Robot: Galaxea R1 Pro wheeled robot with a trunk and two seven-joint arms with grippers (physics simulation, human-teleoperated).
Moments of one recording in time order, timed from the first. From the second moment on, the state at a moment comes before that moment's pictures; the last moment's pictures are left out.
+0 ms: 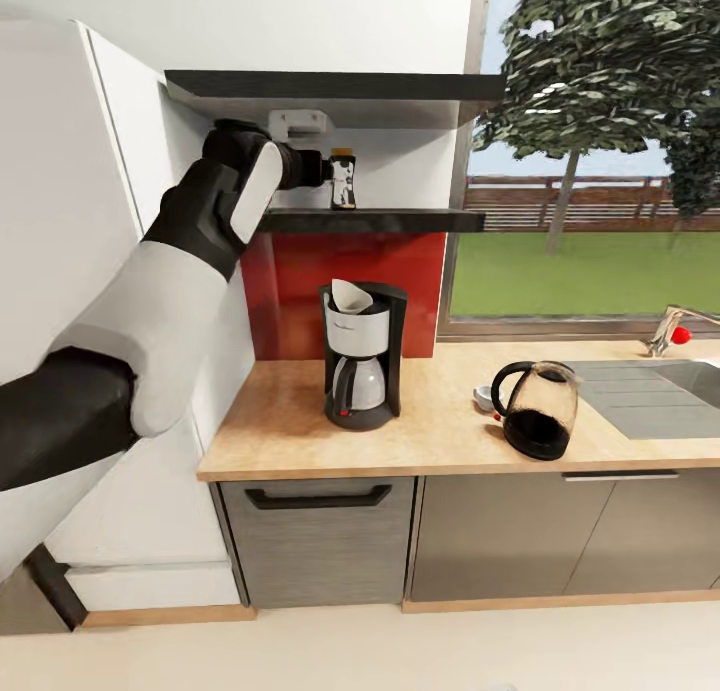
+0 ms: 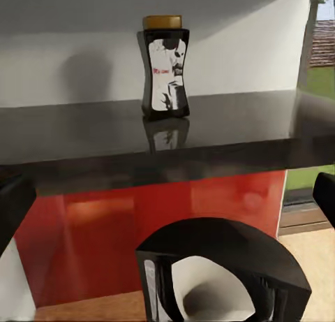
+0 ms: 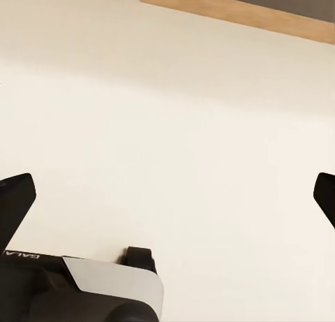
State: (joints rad) left arm -1.71 -0.17 -0.18 -0.70 0.21 0.72 0.17; right arm -0.40 0.08 0.07 -0.03 0.16 -0.10 -0.17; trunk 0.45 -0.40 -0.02
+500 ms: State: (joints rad) left arm -1.86 -0.17 -0.17 -0.49 0.22 0.62 0.31; right arm -0.39 0.07 0.07 -0.03 0.16 -0.09 -0.17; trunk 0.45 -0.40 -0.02
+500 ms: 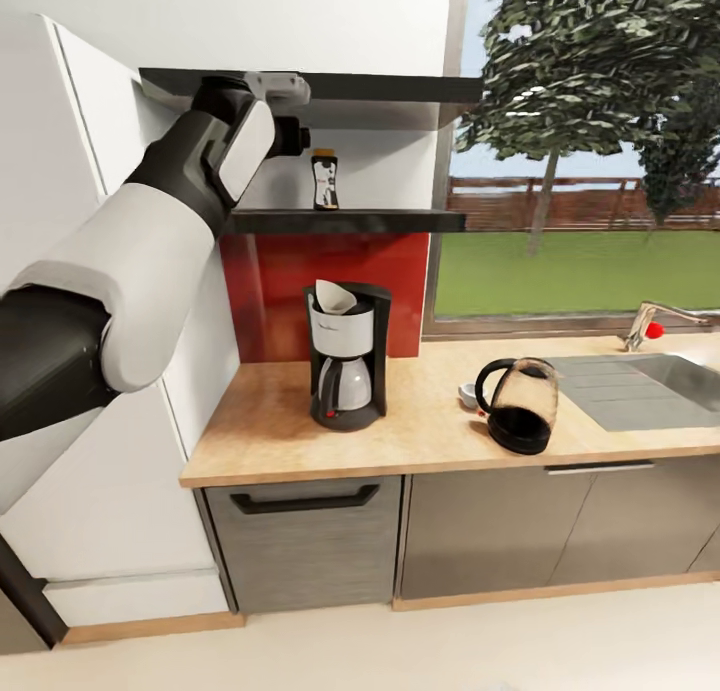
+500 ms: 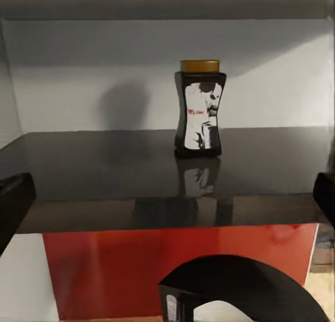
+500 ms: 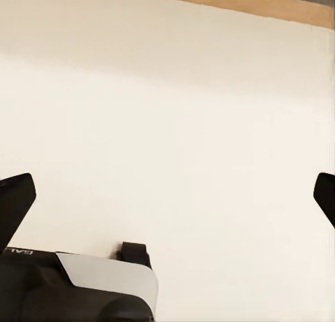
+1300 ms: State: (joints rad) left arm -1.85 -0.09 -0.17 -0.49 0.22 0.62 0.31; right arm -0.18 0.01 0.07 -0.03 0.16 -0.02 -0.07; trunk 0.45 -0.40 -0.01
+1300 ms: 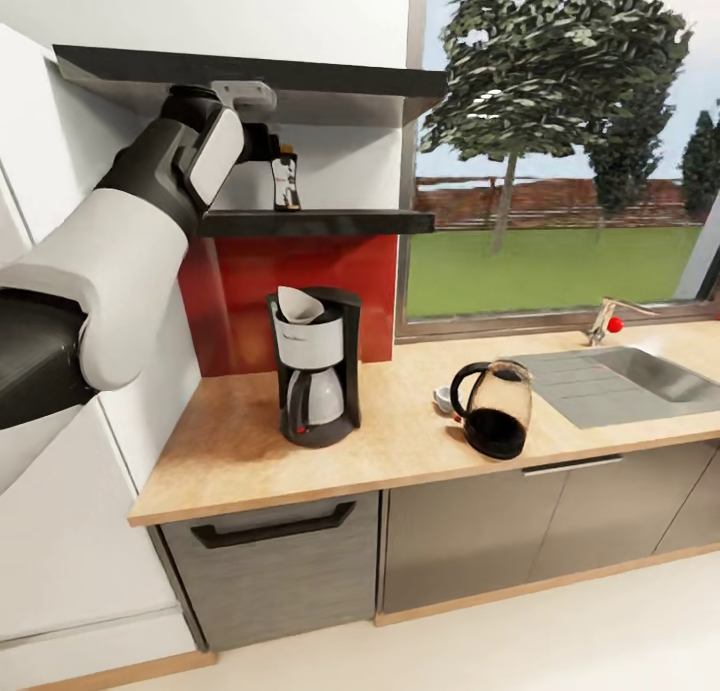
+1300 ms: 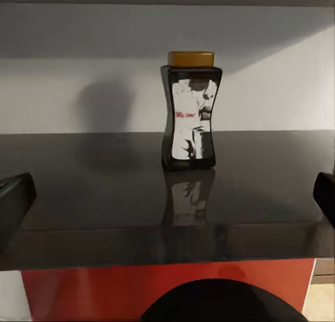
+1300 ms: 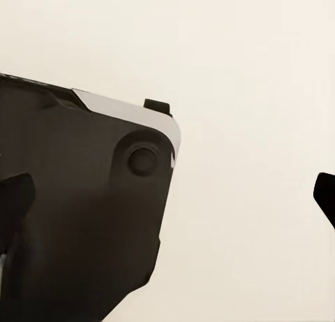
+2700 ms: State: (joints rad) left arm -1.79 -0.07 -0.17 -0.48 0.22 0.62 0.31; right arm -0.18 0.01 0.07 -0.03 0.16 -0.02 -0.07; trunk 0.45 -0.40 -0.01
